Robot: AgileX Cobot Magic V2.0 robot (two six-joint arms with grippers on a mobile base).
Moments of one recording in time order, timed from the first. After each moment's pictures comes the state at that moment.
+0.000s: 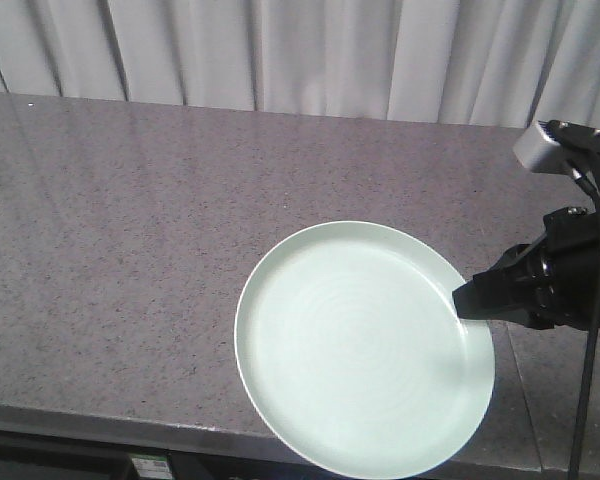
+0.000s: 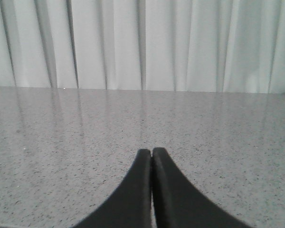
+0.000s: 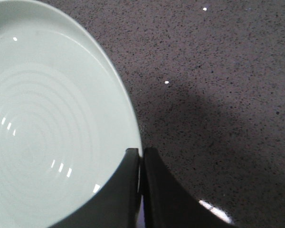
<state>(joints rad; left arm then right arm) 0.03 -0.01 0.03 0.00 0.05 -0.03 0.15 1.16 -1.05 0.60 1.08 -0.36</state>
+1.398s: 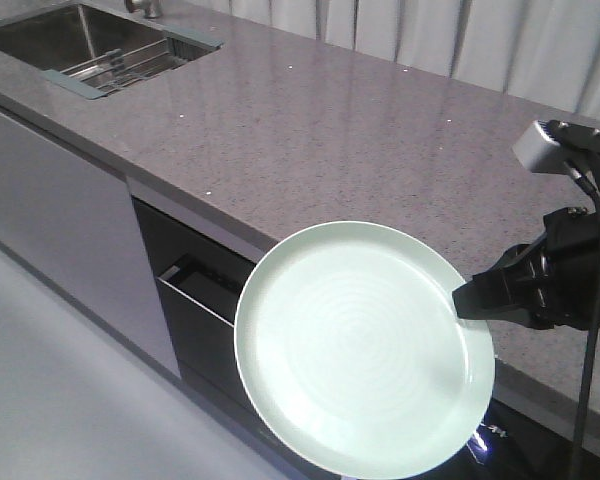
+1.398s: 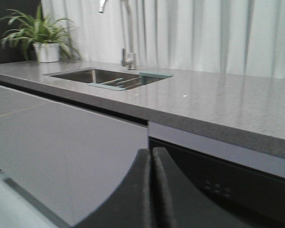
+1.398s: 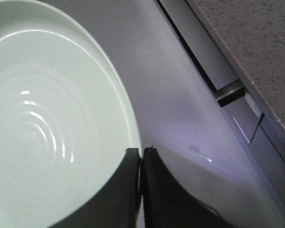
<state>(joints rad) 0.03 -0.01 0.03 0.00 0.05 -0.03 0.15 1.16 -1.05 0.60 1.08 -0.36</state>
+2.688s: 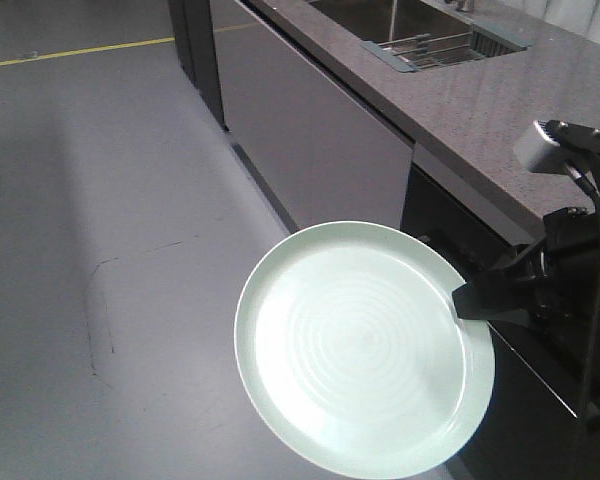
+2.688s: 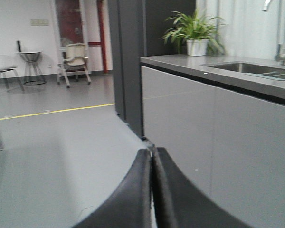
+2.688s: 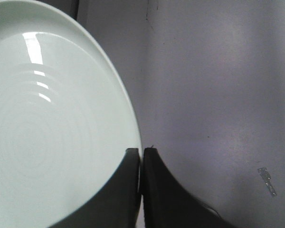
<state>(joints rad) 0.03 -0.01 0.03 0.00 0.05 -0.03 0.15 1.16 -1.05 0.60 1.08 -0.36</state>
